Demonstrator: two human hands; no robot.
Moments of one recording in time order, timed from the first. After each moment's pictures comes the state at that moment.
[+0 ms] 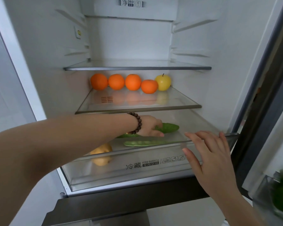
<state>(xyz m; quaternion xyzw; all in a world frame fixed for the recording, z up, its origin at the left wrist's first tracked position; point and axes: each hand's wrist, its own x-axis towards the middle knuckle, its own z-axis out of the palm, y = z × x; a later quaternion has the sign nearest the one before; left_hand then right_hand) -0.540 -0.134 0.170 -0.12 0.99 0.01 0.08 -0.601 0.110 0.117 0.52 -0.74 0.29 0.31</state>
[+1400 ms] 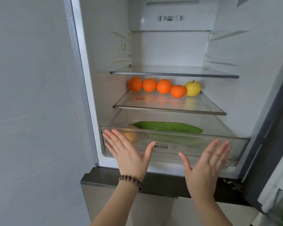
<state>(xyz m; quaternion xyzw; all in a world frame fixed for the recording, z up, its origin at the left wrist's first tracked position) -0.422 -0.007 0.078 -0.57 0.66 0.00 -0.49 -0.579 0.077 0.061 0.41 -0.77 0.43 0.22</state>
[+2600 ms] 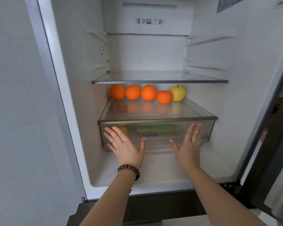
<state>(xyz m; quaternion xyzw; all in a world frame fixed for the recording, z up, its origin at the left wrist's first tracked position) -0.453 -0.116 0.088 -0.52 0.71 0.14 -0.45 -0.620 -0.035 0.077 0.41 -0.80 0.41 0.14</state>
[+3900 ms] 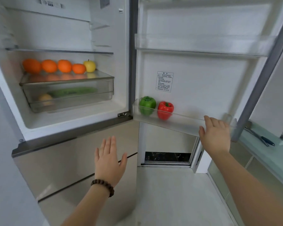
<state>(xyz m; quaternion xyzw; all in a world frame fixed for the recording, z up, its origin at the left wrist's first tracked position) -0.348 0.249 0.015 -0.28 0.91 0.15 -0.26 -0.559 0.506 0.086 0.19 -0.91 0.12 0.35</state>
